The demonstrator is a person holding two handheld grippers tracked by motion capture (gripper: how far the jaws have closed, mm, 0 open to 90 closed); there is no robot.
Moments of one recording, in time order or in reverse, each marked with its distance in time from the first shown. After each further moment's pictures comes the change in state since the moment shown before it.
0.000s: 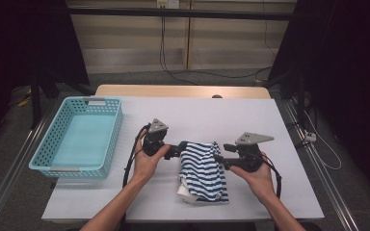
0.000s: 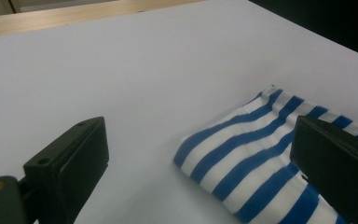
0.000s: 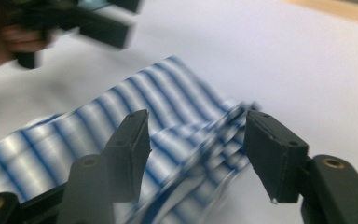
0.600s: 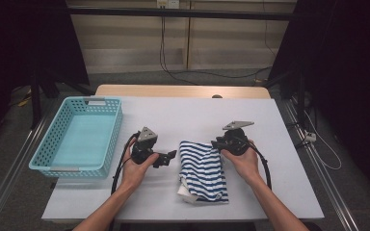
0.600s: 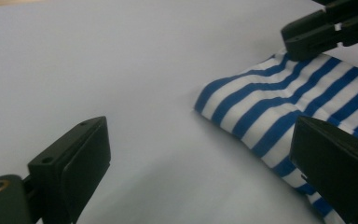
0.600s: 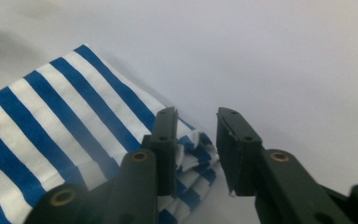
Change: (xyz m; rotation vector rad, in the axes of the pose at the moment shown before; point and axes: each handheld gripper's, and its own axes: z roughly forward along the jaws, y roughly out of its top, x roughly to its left) left arm 0.011 -0.021 -0.023 0.075 0.066 0.065; right arm -0.032 0.006 0.060 0.140 -0.095 0.066
